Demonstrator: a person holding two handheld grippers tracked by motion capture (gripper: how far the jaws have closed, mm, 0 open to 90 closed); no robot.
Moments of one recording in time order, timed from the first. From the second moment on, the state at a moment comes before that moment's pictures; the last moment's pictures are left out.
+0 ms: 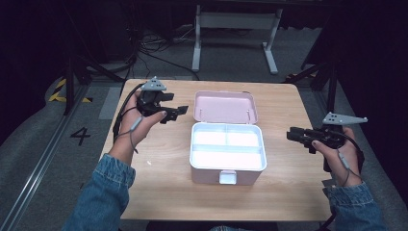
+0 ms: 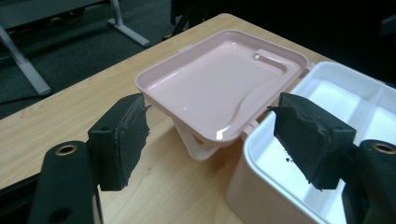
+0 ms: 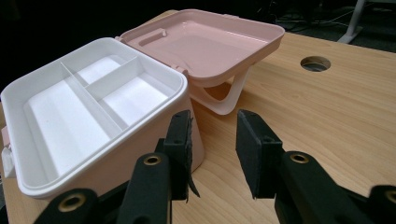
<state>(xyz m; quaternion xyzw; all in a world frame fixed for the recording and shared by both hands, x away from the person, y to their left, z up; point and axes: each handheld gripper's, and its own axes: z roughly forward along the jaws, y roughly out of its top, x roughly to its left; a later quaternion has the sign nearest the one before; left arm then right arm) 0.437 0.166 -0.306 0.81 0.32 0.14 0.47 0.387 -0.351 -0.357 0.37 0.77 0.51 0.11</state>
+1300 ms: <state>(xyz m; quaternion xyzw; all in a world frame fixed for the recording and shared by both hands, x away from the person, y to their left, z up) 0.398 0.217 -0.390 0.78 0.46 0.15 0.39 0.392 -0.354 -0.376 0.39 0.78 0.48 0.11</state>
